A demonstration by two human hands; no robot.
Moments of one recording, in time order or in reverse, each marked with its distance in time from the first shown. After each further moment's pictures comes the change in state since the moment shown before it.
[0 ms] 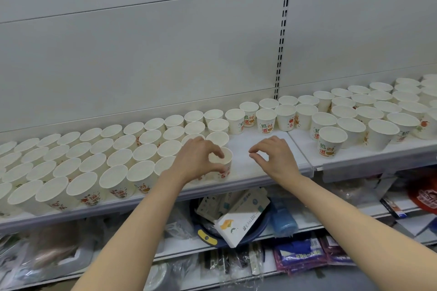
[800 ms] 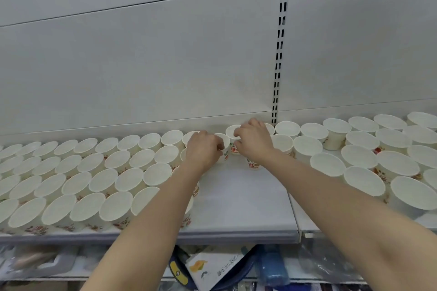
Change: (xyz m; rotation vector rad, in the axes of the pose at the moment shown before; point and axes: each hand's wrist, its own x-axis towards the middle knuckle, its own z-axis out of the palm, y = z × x) left_hand 0.182 0.024 0.055 0.259 0.084 -0.315; right_hand 0.170 0.107 0.040 -0.289 -0.351 -0.085
